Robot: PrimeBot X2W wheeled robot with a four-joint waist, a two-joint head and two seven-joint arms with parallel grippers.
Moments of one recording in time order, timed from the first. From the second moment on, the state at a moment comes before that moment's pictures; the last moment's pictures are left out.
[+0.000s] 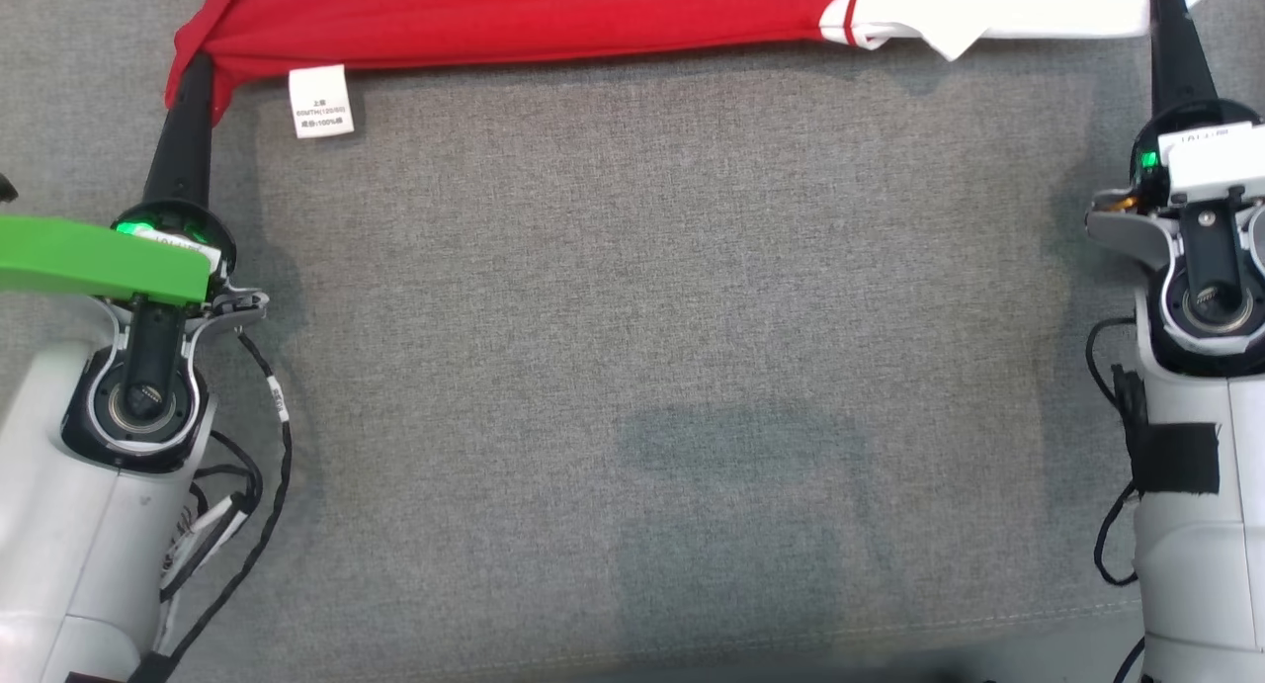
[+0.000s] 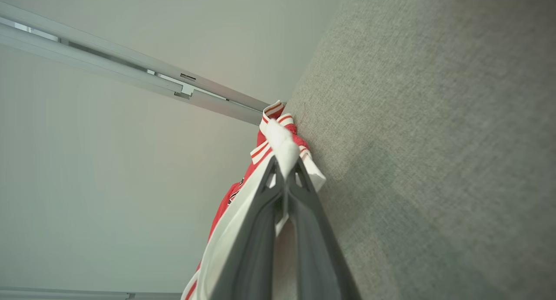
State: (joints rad) left arm -0.59 0.34 -0.38 0.23 -1.54 -0.03 -0.17; right arm -0.51 -0.05 -0.09 0.10 1.08 -0.11 0.04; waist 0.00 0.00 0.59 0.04
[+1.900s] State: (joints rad) left arm 0.08 0.53 -0.45 -0.28 -1.78 -0.03 0.03; right arm 0.12 -0.34 -0.02 -0.20 1.01 0.06 0.27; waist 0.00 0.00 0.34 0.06
